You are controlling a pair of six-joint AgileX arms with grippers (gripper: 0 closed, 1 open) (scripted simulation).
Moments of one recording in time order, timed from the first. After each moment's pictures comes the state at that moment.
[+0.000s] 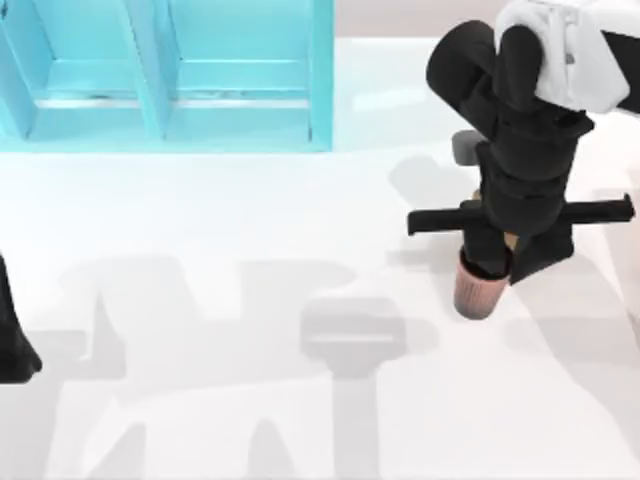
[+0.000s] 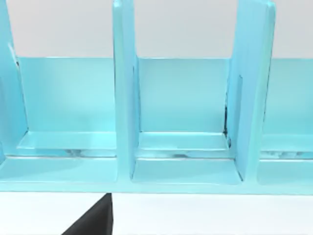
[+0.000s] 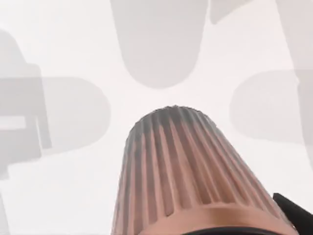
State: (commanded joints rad) left arm 0.00 0.00 0.00 0.00 0.00 0.00; right arm 0.52 1.97 1.56 -1.23 0.07 0.54
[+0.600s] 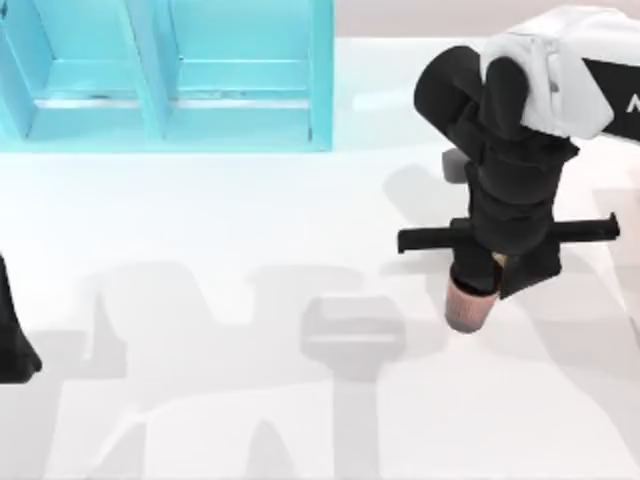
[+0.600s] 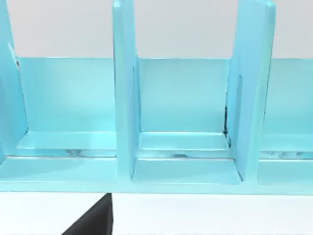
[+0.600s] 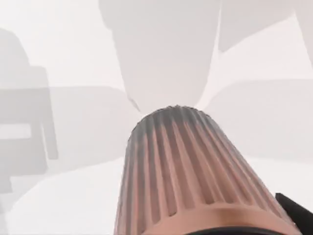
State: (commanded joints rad) left arm 0.00 0.00 0.00 0.00 0.00 0.00; right arm 0.54 1.99 1.50 -1.15 0.07 0.57
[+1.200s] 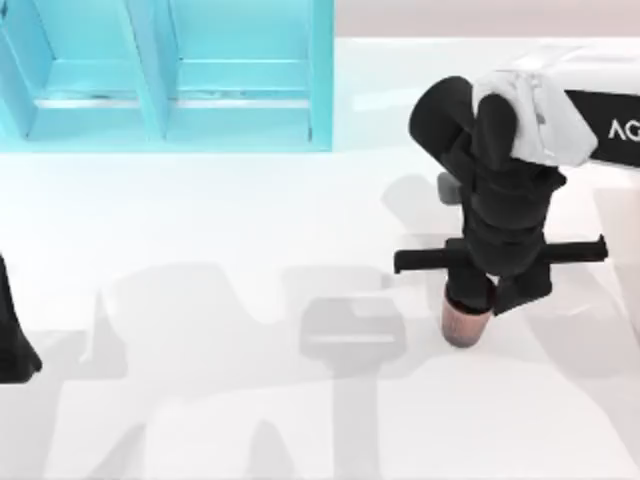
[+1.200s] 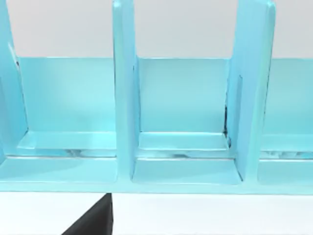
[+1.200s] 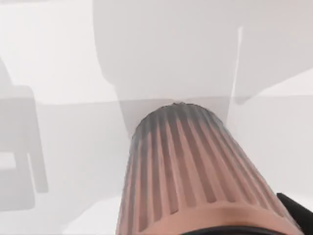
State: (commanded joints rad) left arm 0.00 0.00 0.00 0.00 0.00 0.00; right arm 0.55 2.01 1.43 -1.05 0.07 0.57
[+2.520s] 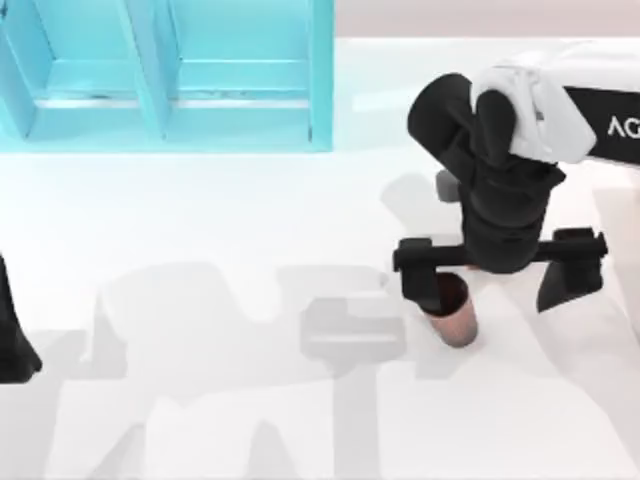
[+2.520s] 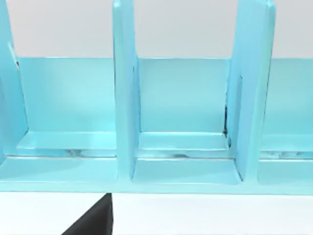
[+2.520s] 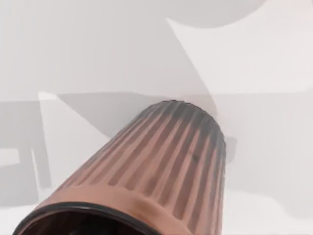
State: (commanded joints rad) left arm 0.00 0.00 0.00 0.00 0.00 0.00; right arm 0.55 2.01 1.44 -1.07 0.07 0.57
